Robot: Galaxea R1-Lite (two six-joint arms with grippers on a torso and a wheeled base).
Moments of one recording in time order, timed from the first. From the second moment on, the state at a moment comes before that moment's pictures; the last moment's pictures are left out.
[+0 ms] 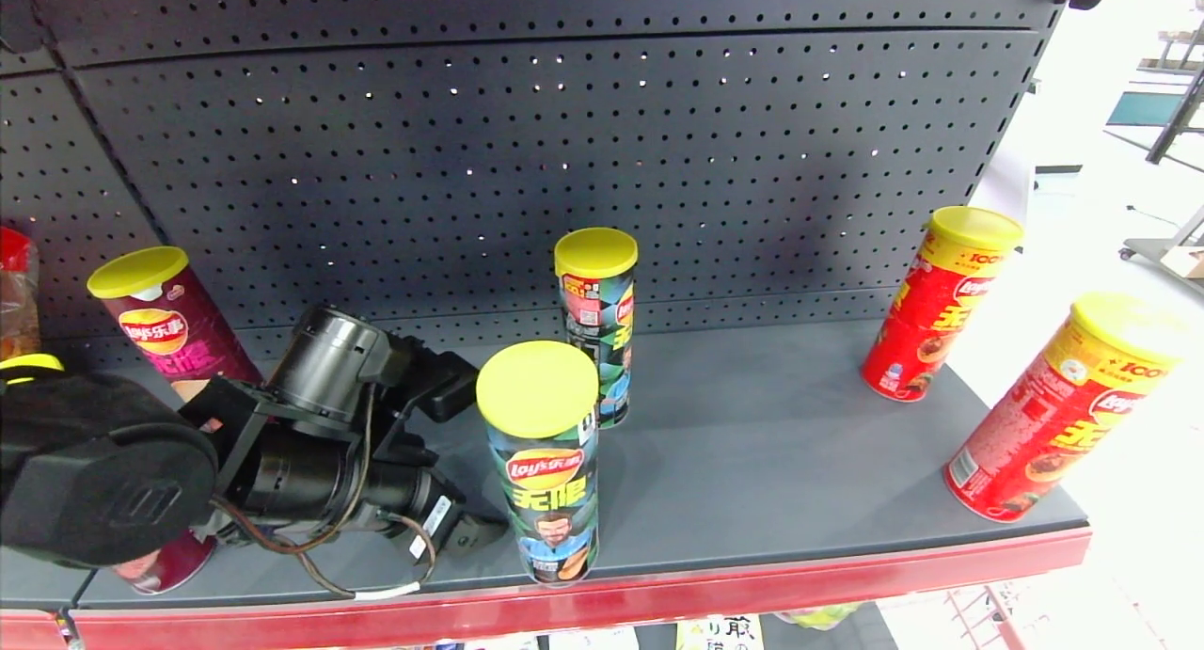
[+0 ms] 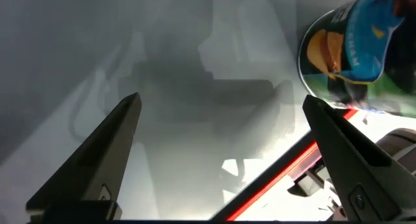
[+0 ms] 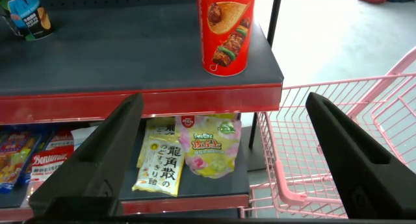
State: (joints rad) left arm -0.51 1.68 -0.80 0.01 -0.08 0.17; right arm 0.00 0.00 0.00 0.00 0.03 0.00
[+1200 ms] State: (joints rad) left arm -0.52 1.72 -0.83 0.02 -0.06 0.17; right arm 0.00 0.00 0.00 0.00 0.03 0.00
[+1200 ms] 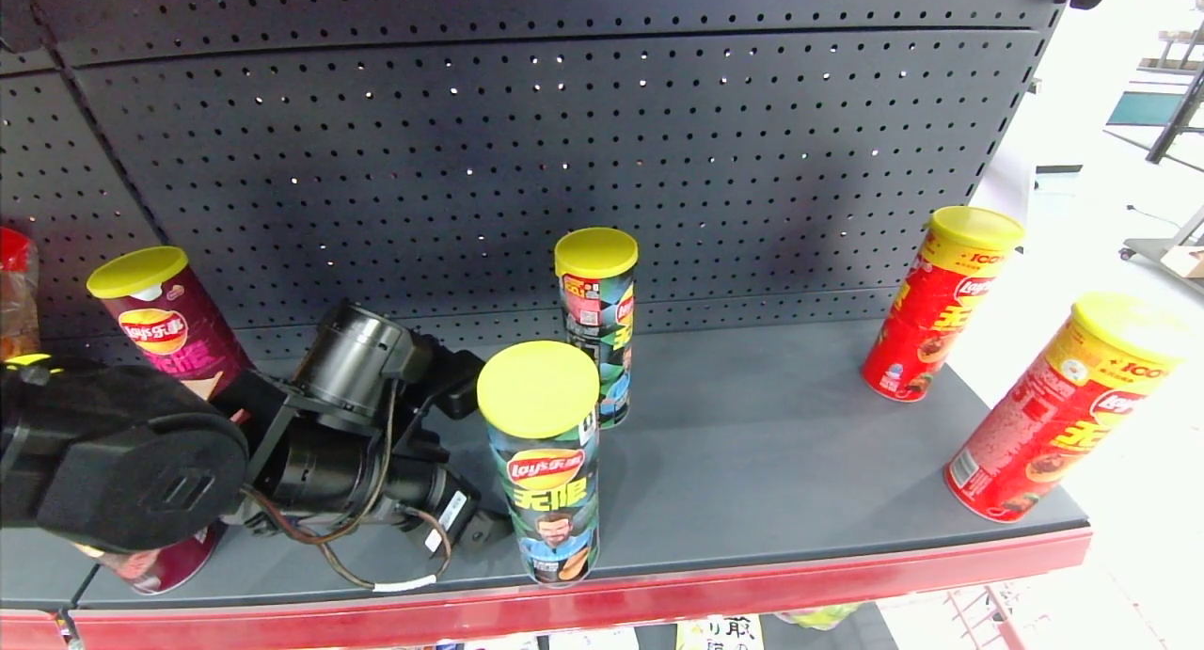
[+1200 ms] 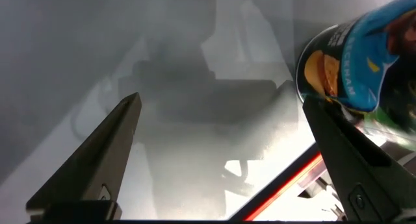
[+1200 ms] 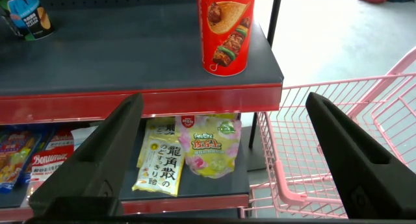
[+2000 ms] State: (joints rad) left arm -0.53 1.65 -0.77 0.07 -0.06 0.17; right arm 0.00 0.00 0.00 0.00 0.03 0.00
